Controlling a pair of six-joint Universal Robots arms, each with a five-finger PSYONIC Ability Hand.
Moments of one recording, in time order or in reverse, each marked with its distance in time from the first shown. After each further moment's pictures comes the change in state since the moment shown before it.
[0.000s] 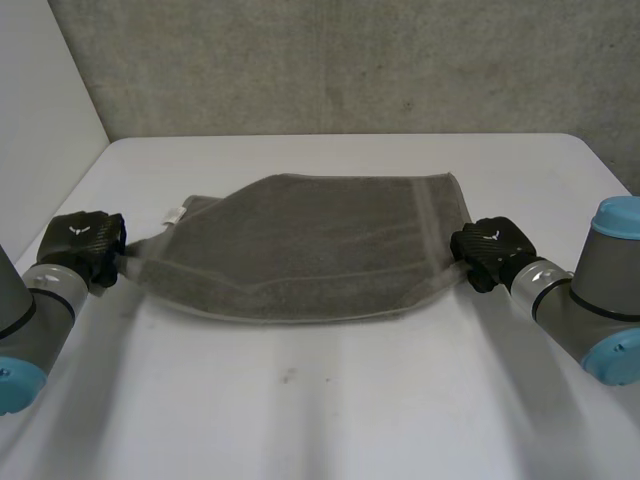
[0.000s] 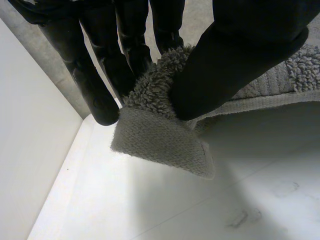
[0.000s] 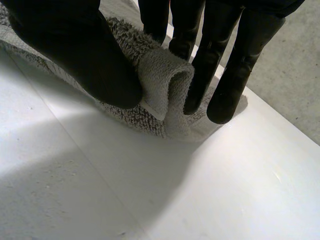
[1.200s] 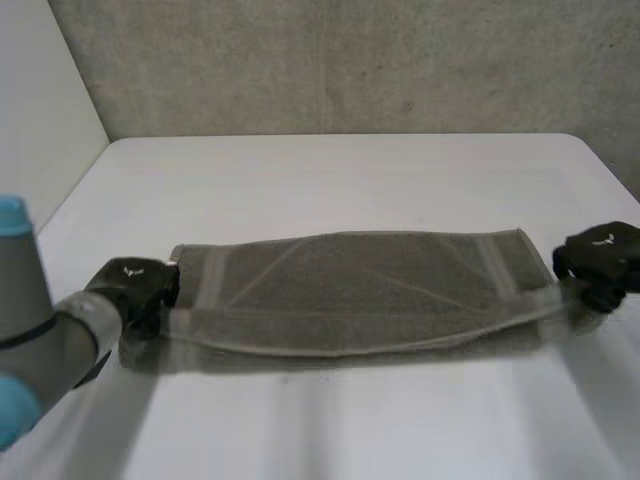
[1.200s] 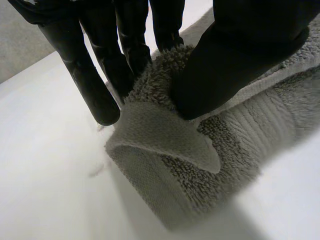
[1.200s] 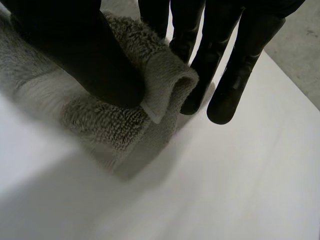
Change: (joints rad) left arm -0.167 0.050 0.060 -0.413 -0.008 0.034; right arm -0.292 -0.337 0.063 0.569 -0.058 -0.345; left_hand 0.000 0.000 0.000 0.000 0.000; right_hand 0.008 0.005 0.006 0.005 0.006
